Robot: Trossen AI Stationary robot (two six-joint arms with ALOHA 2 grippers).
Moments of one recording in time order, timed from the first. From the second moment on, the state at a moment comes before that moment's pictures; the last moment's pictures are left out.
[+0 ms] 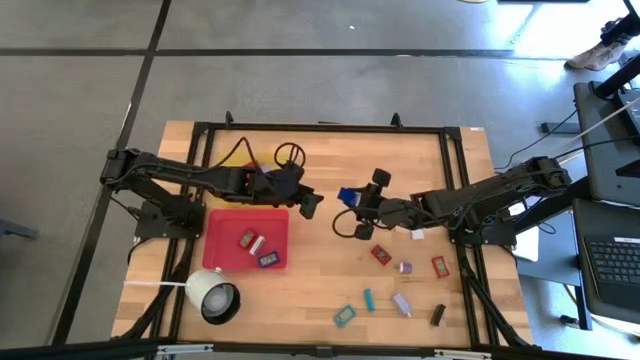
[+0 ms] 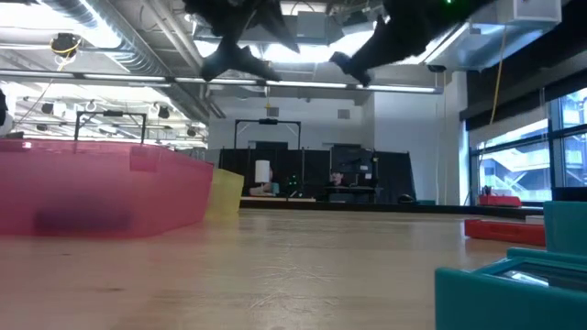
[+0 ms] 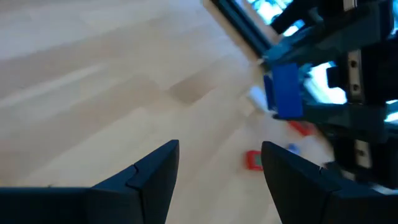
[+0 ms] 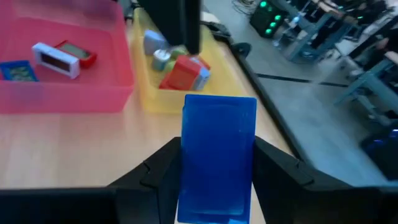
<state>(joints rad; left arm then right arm) -0.03 1.42 1.08 -0.27 -0.30 -0.89 0.26 1.37 0.87 -0.05 0.67 -0.05</state>
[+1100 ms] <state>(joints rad) 0.03 1.55 1.08 0.11 -0.16 -0.90 0.25 1.41 0.94 -0.11 0.69 -0.09</state>
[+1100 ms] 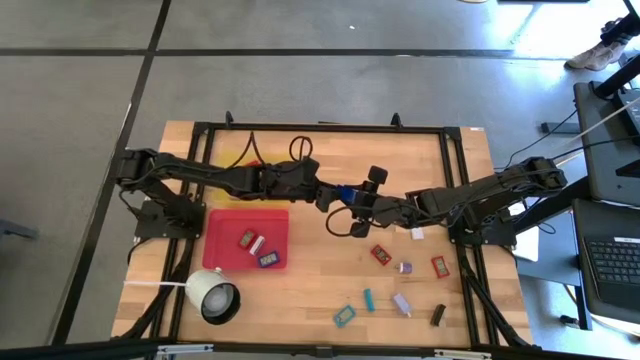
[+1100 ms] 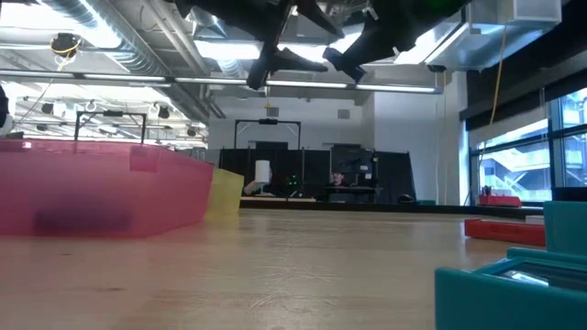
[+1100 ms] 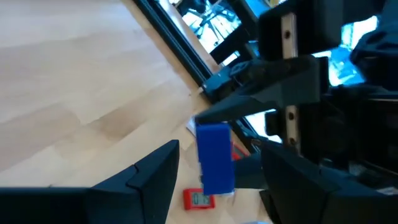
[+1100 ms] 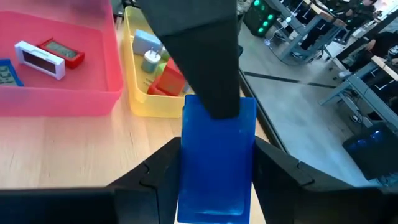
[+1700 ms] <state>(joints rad) 0.03 1.56 1.08 0.13 -0.16 -0.83 0.25 1.41 0.95 -0.10 0.67 -0.09</state>
